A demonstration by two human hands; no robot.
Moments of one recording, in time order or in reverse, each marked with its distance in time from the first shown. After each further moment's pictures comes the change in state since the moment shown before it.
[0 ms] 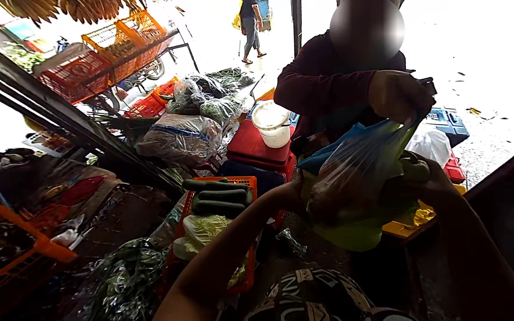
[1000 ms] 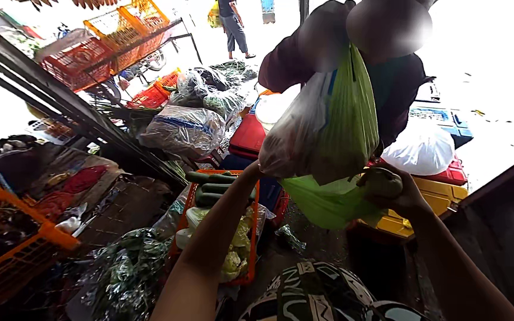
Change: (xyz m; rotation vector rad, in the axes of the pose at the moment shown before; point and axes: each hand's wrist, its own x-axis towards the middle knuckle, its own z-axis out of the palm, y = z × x) left_hand 0.003 -0.109 -0.059 0.024 0.419 0.320; right_hand -0.009 0.003 0.065 0.184 -0.201 -0.203
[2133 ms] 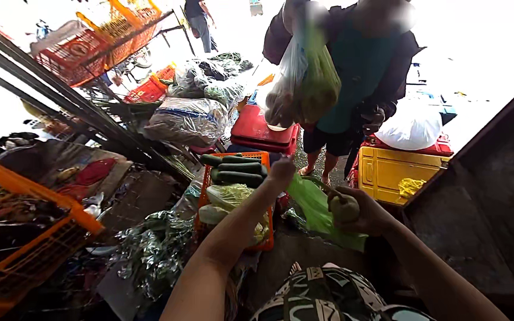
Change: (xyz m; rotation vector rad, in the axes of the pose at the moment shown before) left_hand -0.088 0.031 0.066 0.687 -0.108 -0.257; right_hand -0.082 -0.063 0.164 -0.097 -0.228 0.197
